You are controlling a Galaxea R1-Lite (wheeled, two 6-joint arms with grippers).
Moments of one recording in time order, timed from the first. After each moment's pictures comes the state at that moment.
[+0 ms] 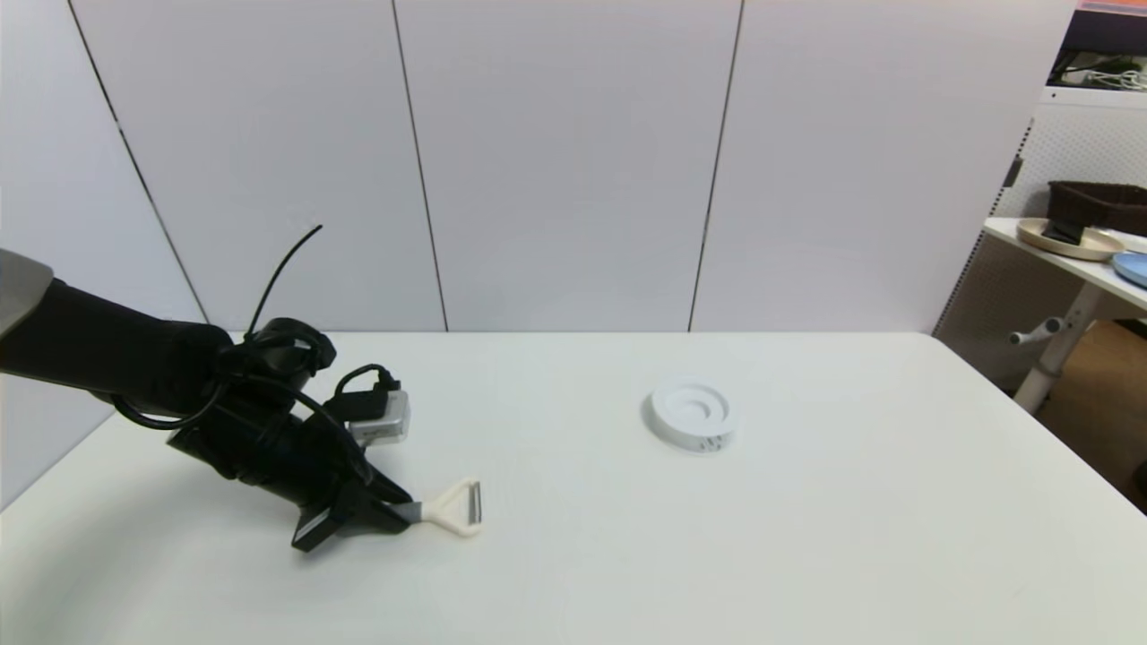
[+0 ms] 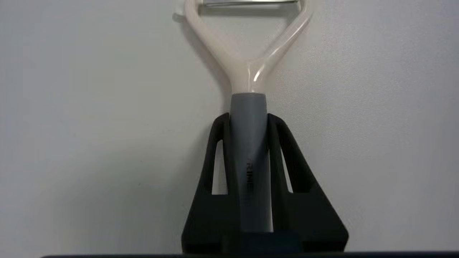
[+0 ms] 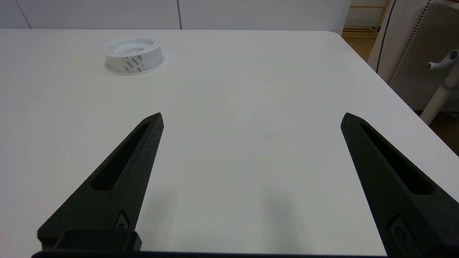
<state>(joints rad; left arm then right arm) -0.15 1.93 -1.07 0.44 -0.64 1.18 0.00 0.00 0.00 -0.01 0.01 -0.01</state>
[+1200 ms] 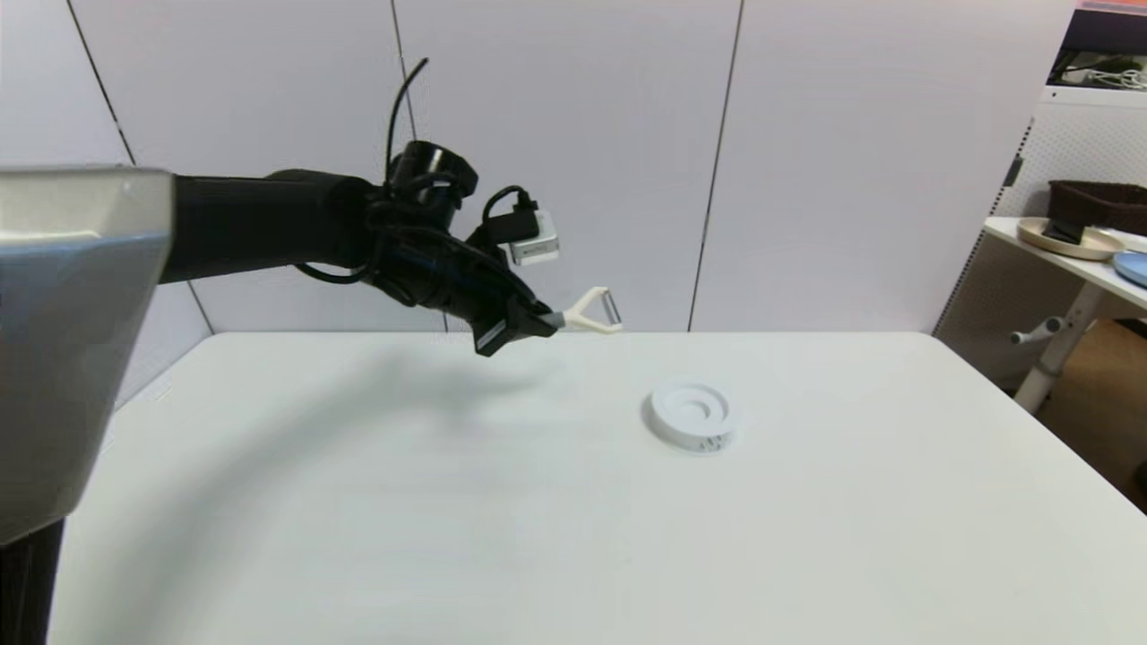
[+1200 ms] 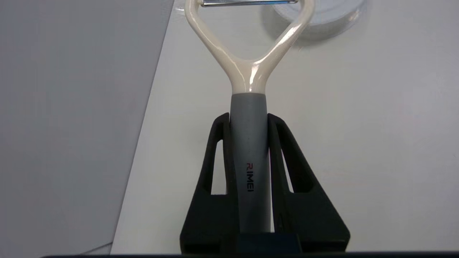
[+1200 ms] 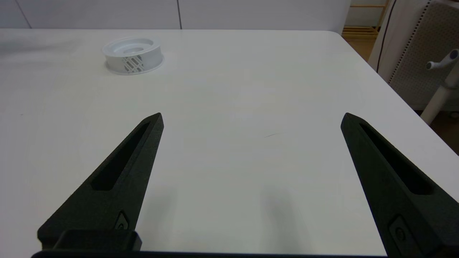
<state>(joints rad) -0.43 2.16 -1.92 0.49 -0.50 0.89 0.00 0.00 0.00 -0.01 0.01 -0.01</state>
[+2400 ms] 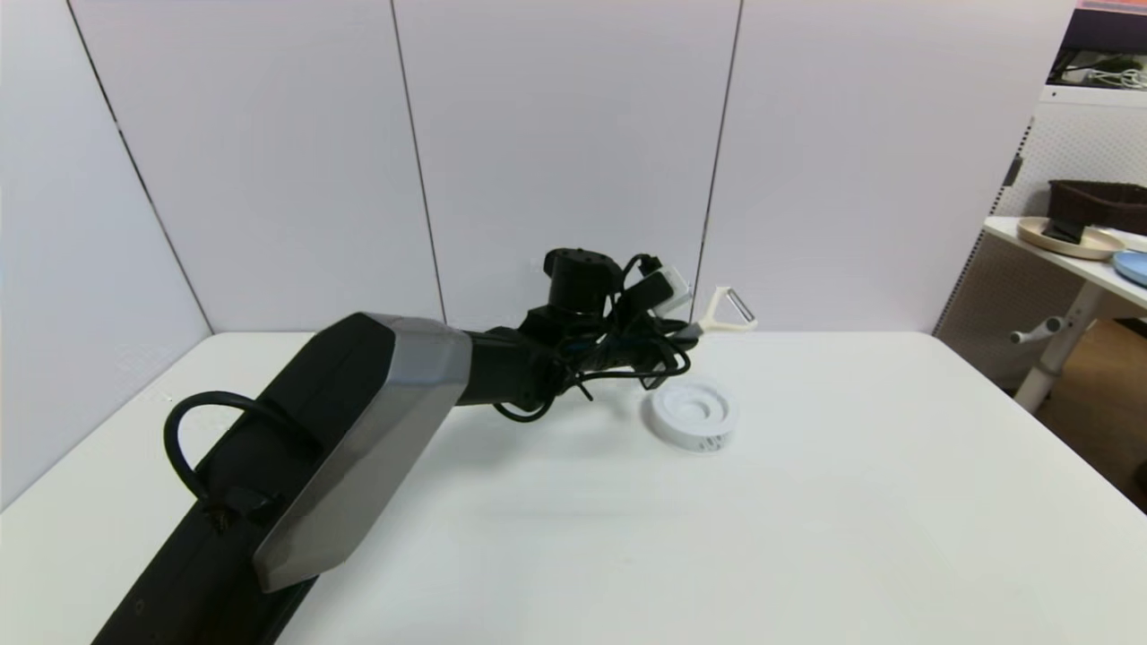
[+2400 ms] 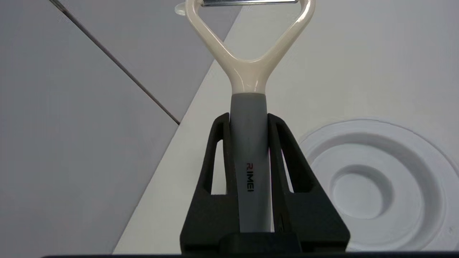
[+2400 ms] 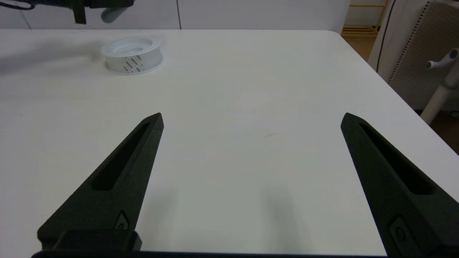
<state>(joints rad) -0.65 2.56 -1.99 -0.34 -0.44 0.53 0.00 0.00 0.00 -0.01 0.01 -0.01</state>
